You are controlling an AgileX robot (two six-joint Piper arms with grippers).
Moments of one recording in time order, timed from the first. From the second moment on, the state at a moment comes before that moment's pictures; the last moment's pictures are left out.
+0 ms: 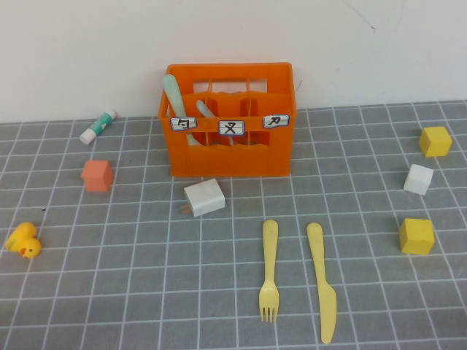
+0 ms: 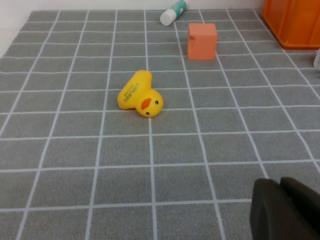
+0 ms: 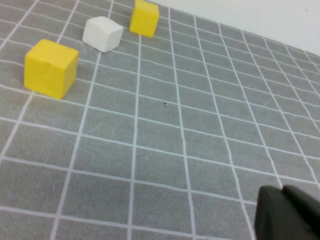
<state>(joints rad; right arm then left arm) -0.07 -0.01 0.03 -0.13 0.41 -0.21 -0.06 -0.01 0.02 0.01 0.38 -0.12</state>
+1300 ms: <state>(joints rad) -0.07 0.17 -0.51 0.00 0.22 -0.06 -0.06 -0.01 0.02 0.01 0.38 -0.13</state>
